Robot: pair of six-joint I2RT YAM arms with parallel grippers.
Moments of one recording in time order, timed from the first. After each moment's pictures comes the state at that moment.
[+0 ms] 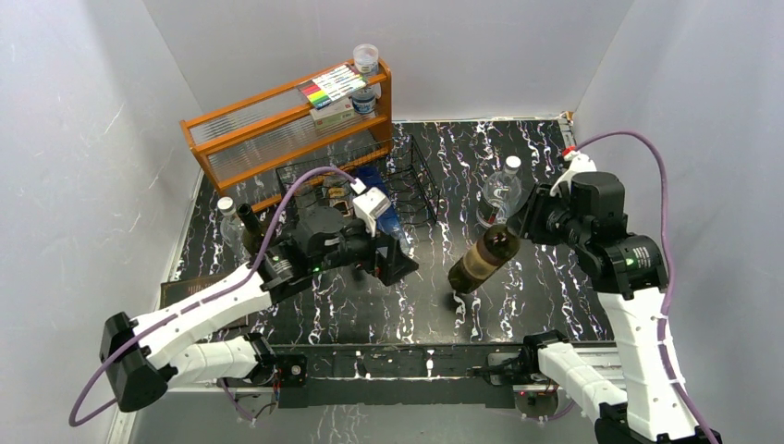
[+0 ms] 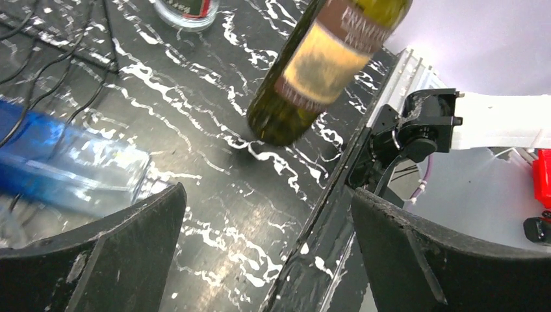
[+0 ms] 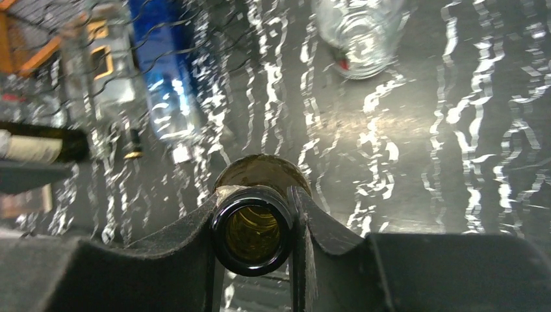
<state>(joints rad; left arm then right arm) -0.93 1.03 0.88 -0.19 0.18 -0.33 0.24 0.86 1.31 -1.06 -0.05 0.35</state>
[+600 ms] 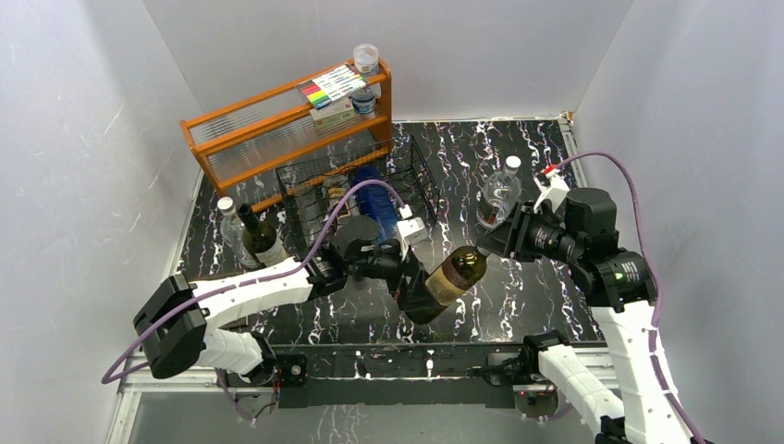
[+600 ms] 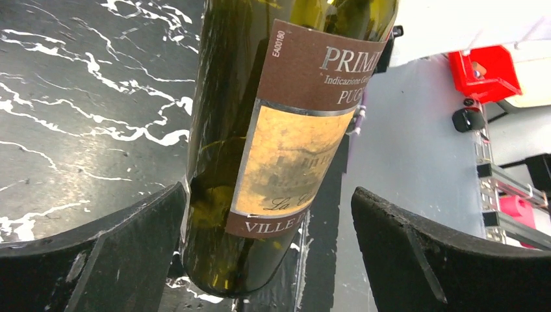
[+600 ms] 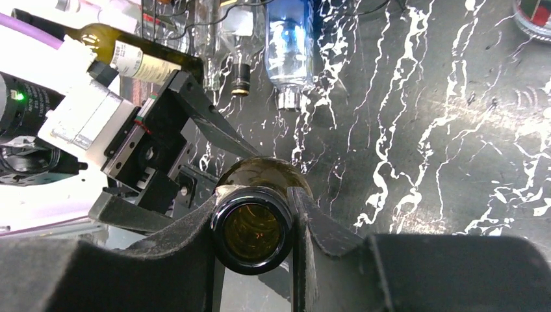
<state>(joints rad) -0.99 1.32 0.81 0.13 0.56 -0.31 0.24 0.75 1.13 -0.95 -0.48 0.46</state>
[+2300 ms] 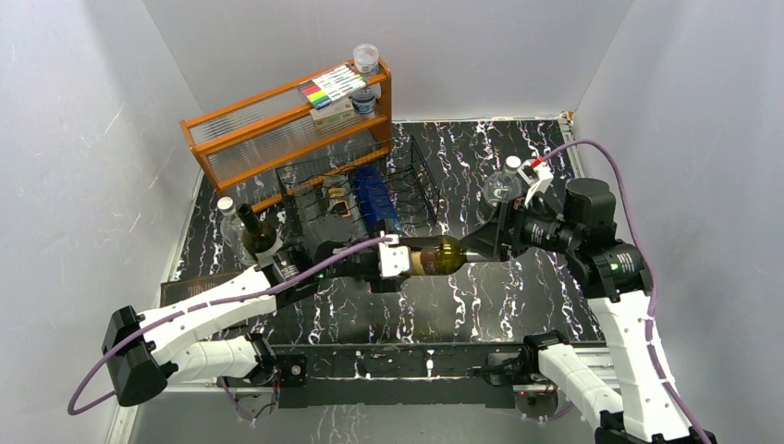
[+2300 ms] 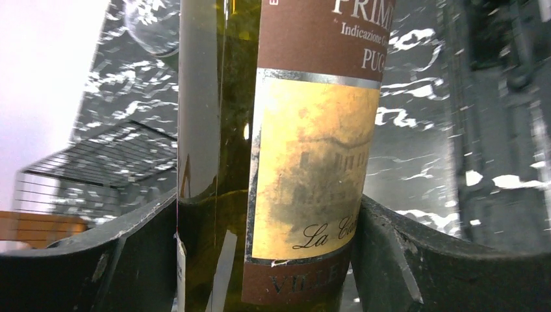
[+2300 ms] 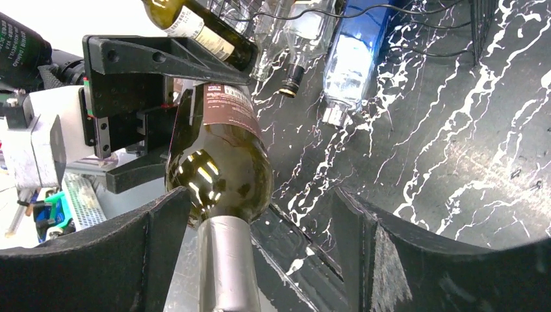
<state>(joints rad) -0.99 1.08 0.84 -0.12 0.32 0.51 0.24 0.79 1.11 -0.83 -0.72 0.33</state>
